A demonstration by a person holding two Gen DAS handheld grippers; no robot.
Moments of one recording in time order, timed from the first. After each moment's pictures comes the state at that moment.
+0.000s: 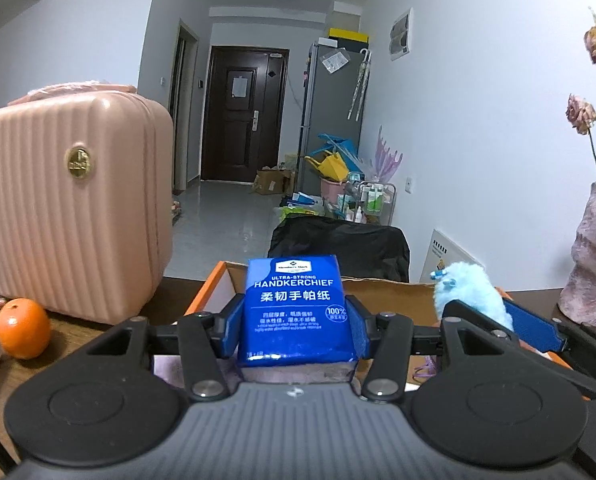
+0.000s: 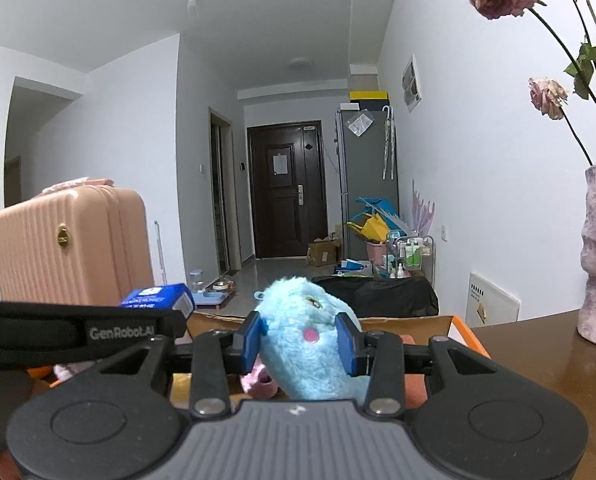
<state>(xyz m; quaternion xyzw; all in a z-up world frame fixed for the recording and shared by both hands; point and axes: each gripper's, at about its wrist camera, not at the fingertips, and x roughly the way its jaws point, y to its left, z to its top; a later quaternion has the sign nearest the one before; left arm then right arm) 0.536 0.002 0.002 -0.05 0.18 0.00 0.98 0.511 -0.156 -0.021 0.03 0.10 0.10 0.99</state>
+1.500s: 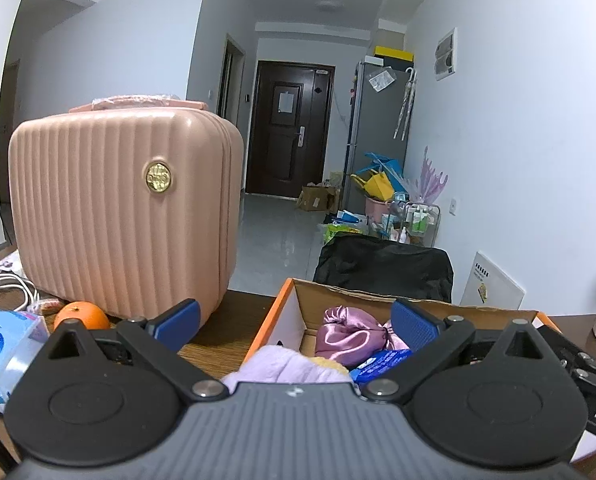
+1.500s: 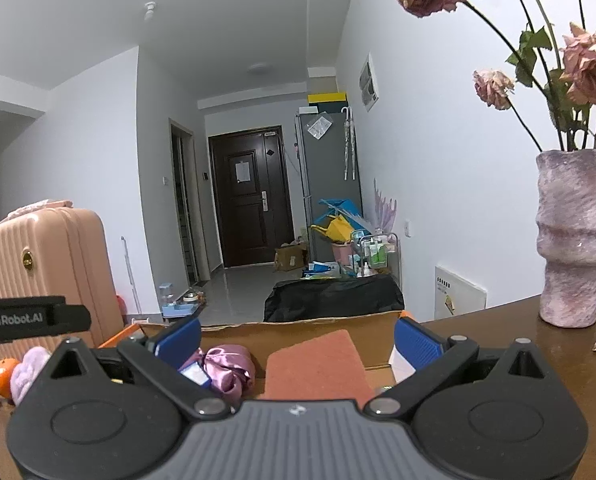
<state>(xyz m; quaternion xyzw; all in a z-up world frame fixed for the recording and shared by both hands) 0.513 0.033 0.013 -0.06 0.16 0.07 0.98 0.498 -0.183 -0.021 0.06 0.10 0.05 0.99</state>
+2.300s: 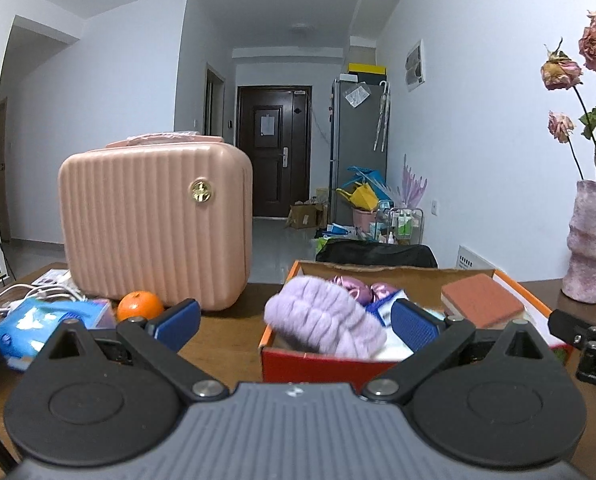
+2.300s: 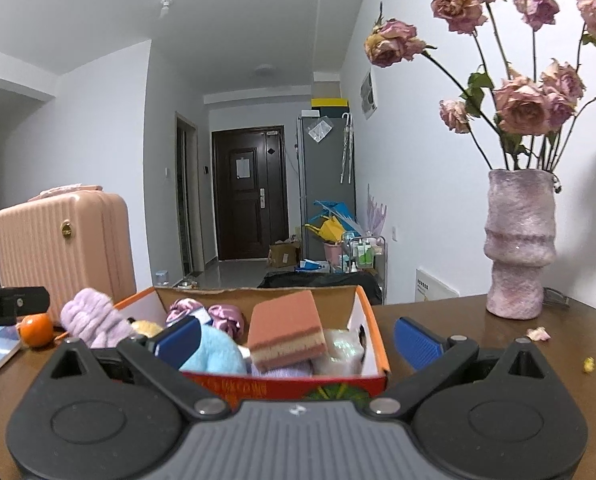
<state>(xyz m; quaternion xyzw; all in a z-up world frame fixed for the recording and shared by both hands) 0.384 0.028 0.015 -0.01 0.13 0.05 0.99 0.384 -0.206 -0.022 0.03 0.10 0.04 0.99</state>
